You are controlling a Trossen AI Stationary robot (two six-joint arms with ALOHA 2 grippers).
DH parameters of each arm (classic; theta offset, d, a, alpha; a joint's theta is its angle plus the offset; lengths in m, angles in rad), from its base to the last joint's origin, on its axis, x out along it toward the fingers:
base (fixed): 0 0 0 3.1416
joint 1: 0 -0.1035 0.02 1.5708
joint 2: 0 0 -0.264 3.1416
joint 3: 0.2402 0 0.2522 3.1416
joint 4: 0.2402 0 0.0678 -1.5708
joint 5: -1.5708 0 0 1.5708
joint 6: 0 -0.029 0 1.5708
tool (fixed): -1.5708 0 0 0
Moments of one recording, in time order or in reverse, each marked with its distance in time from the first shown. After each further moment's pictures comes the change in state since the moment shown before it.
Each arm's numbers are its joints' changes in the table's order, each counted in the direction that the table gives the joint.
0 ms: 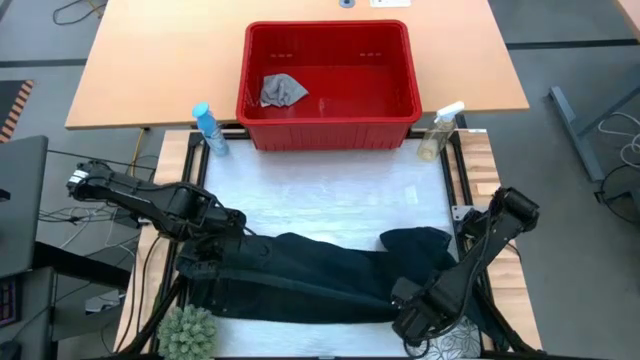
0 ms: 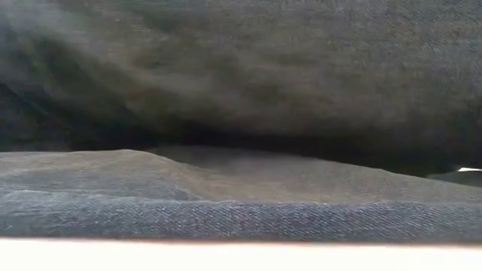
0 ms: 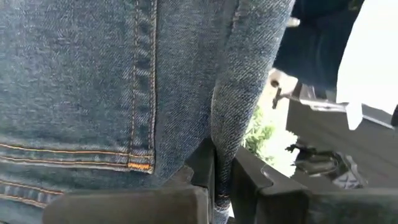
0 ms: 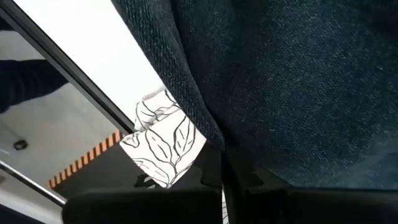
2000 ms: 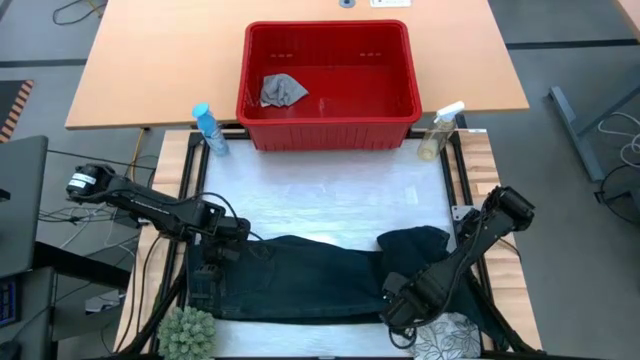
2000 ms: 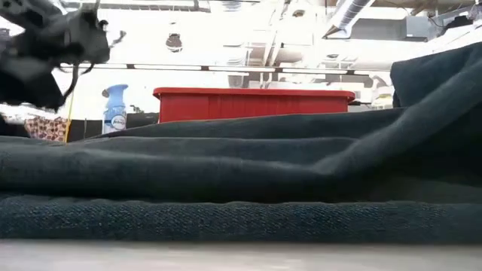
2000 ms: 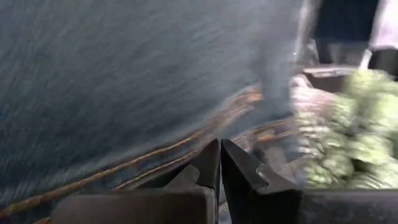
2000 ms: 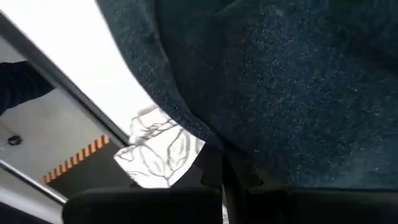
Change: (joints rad) left arm -0.092 0.026 -0.546 -0.494 0.142 -0.267; right arm 0.098 0.015 0.000 0.010 0.004 0.121
